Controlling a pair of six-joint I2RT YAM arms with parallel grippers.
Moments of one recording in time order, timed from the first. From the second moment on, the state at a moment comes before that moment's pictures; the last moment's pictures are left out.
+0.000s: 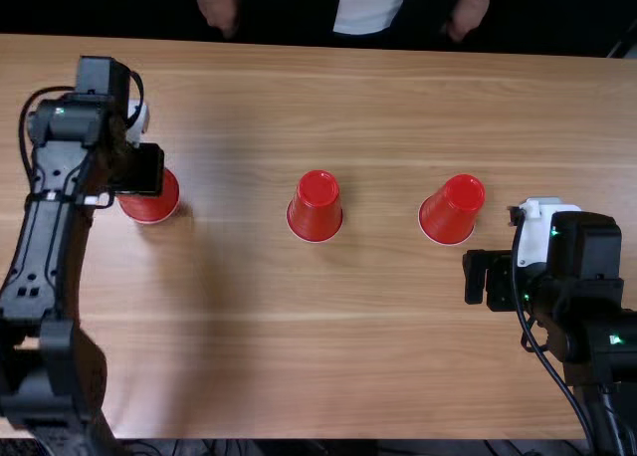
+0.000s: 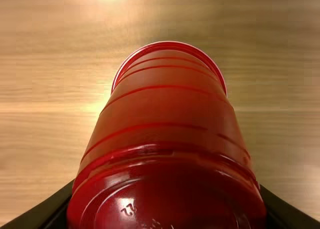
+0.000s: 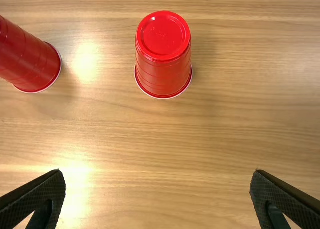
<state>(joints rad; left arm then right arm) -0.01 1.95 1.84 -1.19 -0.04 -0.04 0.03 1.15 1.19 -0.96 -0.04 -0.04</state>
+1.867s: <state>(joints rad) 0.32 1.77 1.43 -1.06 -0.14 -0.09 0.03 1.15 1.19 -0.97 -0.04 -0.04</state>
